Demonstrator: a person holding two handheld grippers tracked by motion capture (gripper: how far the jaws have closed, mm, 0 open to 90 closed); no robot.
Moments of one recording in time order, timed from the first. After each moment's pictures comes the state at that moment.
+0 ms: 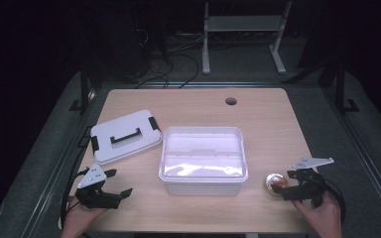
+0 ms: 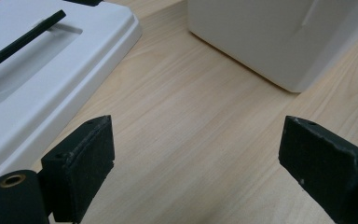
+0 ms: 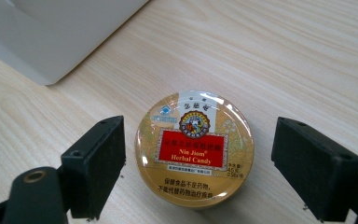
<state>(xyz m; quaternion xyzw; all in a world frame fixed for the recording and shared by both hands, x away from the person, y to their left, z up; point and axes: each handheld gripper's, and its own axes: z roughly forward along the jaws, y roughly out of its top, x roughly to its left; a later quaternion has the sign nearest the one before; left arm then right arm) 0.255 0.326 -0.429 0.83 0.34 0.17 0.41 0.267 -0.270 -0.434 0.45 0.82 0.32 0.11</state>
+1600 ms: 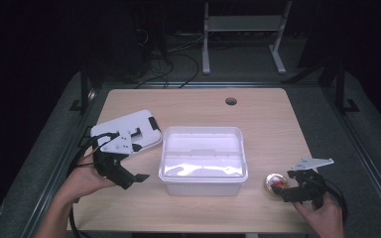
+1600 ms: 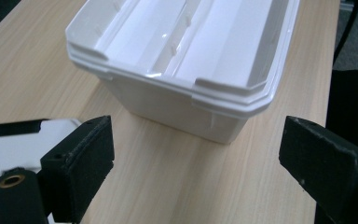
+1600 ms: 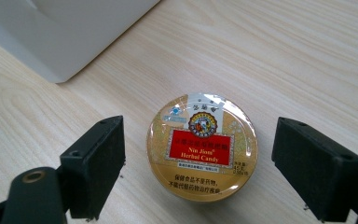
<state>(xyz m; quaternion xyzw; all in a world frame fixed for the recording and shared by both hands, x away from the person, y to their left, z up) 0.298 0.247 -0.311 0.93 0.13 0.10 0.34 0.261 -0.265 -0.426 0.44 0.83 0.32 0.12</state>
